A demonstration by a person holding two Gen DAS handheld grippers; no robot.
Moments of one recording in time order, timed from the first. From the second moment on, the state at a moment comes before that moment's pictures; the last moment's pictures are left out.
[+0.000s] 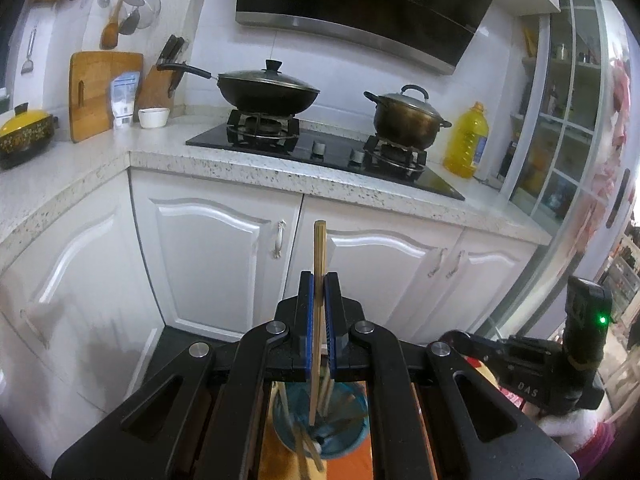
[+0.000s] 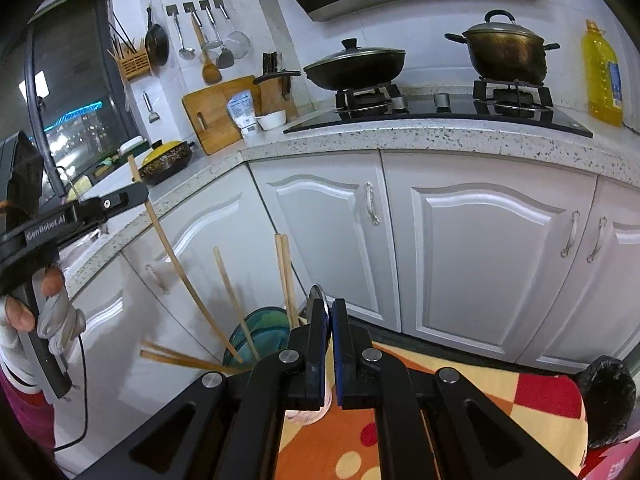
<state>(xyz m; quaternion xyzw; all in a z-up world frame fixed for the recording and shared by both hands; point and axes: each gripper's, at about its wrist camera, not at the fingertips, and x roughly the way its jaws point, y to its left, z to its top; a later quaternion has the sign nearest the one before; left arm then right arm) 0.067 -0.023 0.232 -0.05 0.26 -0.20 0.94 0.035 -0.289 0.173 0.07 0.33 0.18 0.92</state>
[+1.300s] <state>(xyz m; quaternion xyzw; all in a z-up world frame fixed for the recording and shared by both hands) 0.085 -0.011 0.128 -0.07 0.36 -0.21 0.91 0.027 -0.227 0.100 0.01 0.38 0.19 0.91</state>
